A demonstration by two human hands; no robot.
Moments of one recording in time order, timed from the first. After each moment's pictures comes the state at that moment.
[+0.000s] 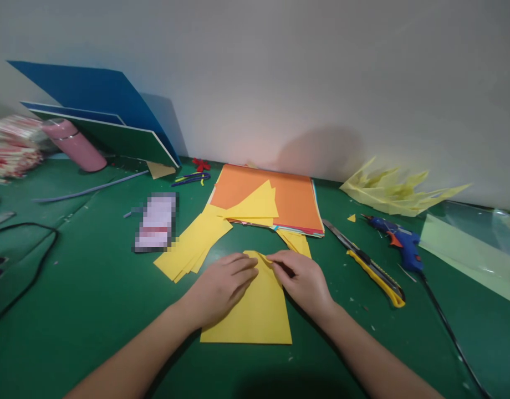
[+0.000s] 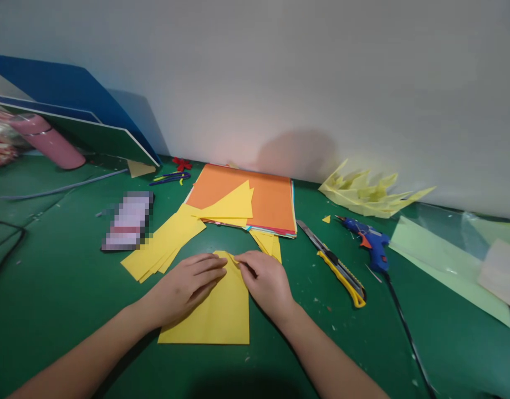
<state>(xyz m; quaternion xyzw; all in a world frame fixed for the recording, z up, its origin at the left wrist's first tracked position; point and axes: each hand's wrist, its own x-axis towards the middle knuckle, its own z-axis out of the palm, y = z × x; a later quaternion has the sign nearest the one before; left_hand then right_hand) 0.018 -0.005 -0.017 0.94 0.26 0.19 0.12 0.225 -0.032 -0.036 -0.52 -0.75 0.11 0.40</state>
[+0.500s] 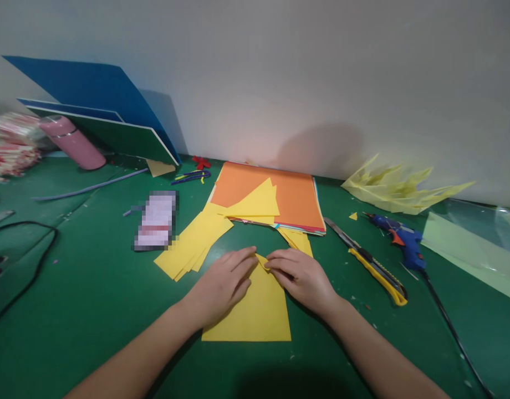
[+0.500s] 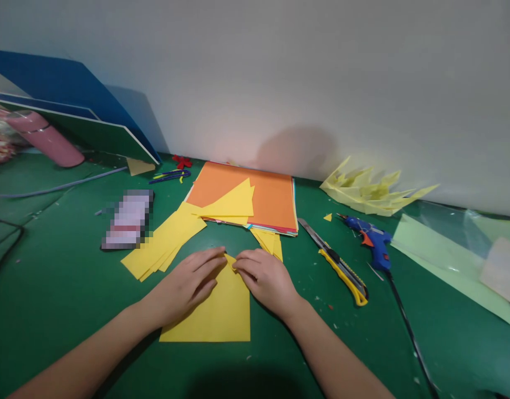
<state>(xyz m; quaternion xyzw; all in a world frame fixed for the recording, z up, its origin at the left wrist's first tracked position) 0.020 -0.010 -0.015 0.92 0.33 0.14 0.16 0.232 -0.028 -0.031 -0.43 -0.83 0.09 0.34</state>
